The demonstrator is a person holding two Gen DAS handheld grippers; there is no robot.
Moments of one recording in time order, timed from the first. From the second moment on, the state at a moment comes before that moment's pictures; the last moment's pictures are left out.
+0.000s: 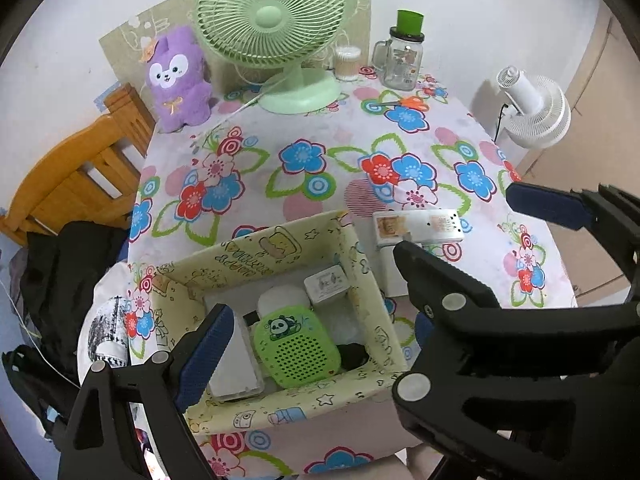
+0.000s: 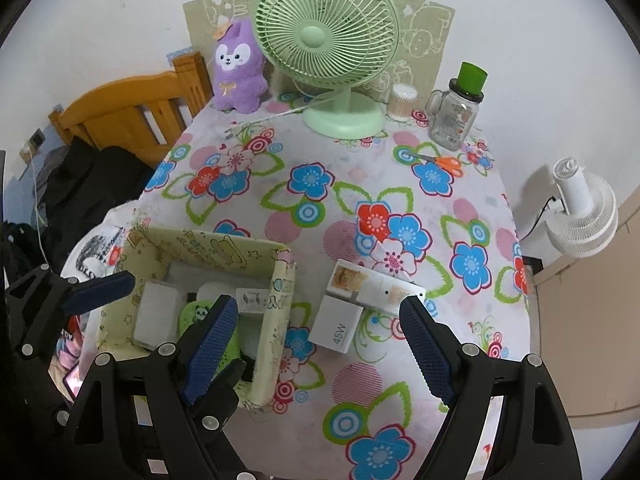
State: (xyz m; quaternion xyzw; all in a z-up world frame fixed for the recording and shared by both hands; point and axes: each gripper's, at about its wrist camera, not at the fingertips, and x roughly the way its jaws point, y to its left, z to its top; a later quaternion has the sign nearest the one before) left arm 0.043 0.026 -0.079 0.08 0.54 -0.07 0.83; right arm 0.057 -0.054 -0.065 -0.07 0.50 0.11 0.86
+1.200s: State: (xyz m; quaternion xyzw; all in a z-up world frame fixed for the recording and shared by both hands) left arm 0.051 -0.073 -0.112 0.01 0.55 -0.02 0.84; right arm 0.081 -0.167 -0.096 -0.10 0.51 0.18 0.84
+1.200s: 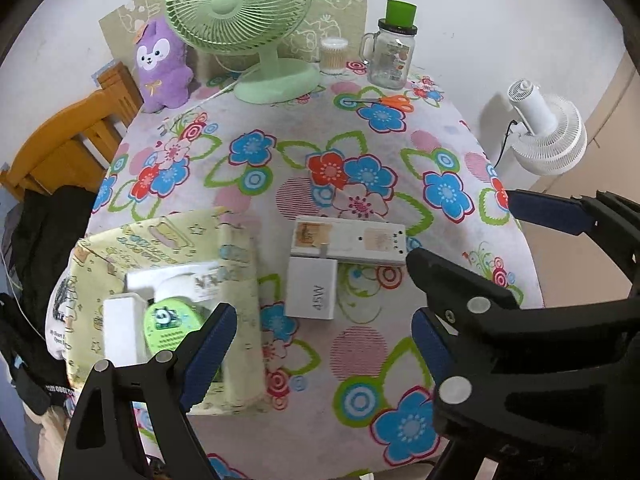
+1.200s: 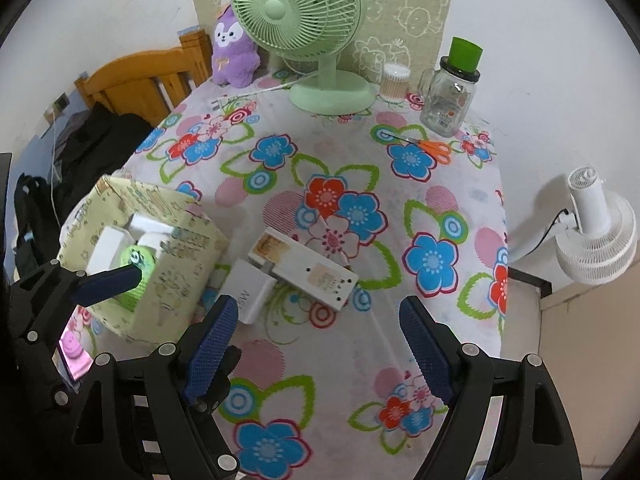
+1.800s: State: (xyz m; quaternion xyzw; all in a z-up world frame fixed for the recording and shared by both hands) left arm 0.070 -0.102 -0.159 -0.01 0.55 0.03 0.83; right arm 0.116 -0.191 -0.144 -0.15 0.53 0.23 0.80
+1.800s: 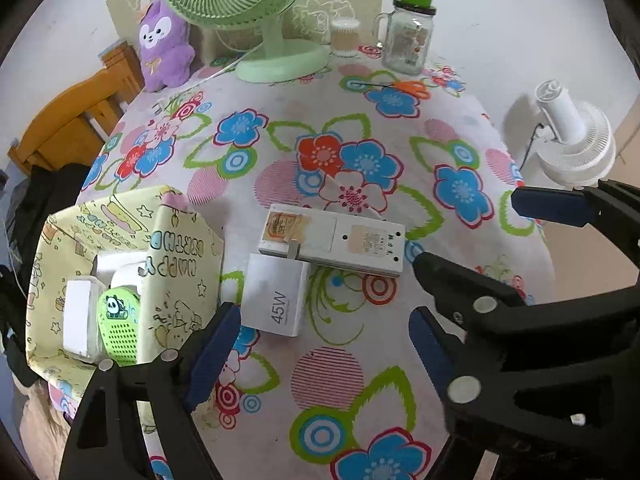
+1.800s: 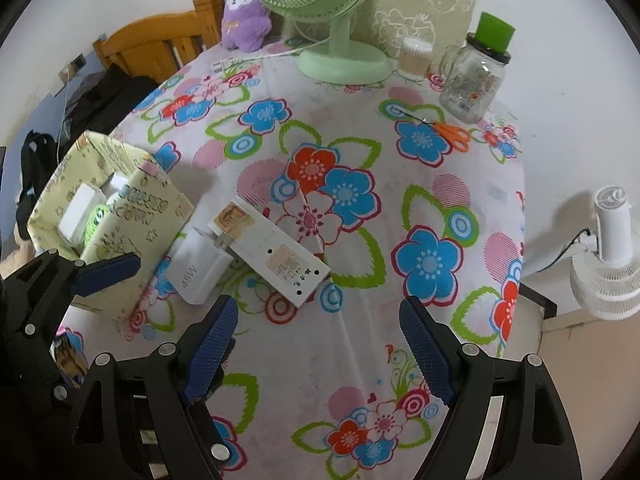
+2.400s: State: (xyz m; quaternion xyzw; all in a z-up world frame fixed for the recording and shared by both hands) left arm 0.092 -0.094 -0.200 0.01 0.56 0.05 0.82; right arm 0.147 -0.174 -0.186 -0.22 0.53 0.31 0.76
